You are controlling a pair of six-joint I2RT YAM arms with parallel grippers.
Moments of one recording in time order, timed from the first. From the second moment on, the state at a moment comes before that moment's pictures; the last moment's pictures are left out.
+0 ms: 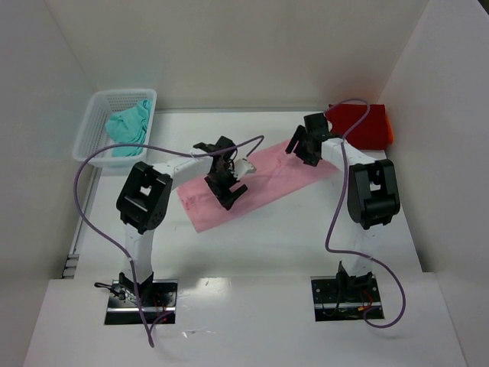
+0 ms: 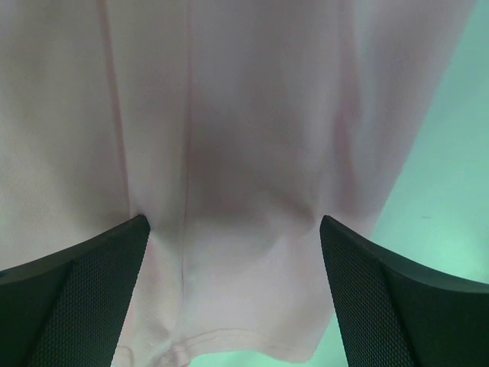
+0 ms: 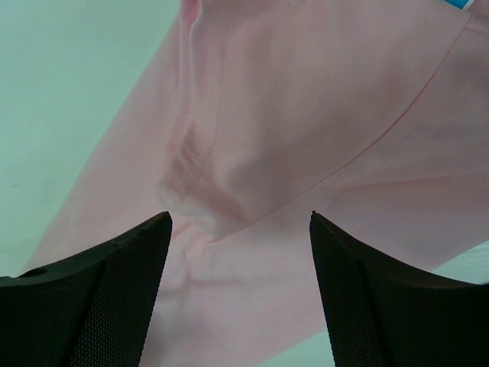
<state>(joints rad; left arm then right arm) -0.50 2.05 1.51 -0.80 0.24 0.44 0.19 1.92 1.37 -0.34 0.05 0.66</state>
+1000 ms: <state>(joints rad) -0.69 1.88 1.26 -0.78 0.46 0.12 0.22 1.96 1.31 -0.34 0.13 0.63</state>
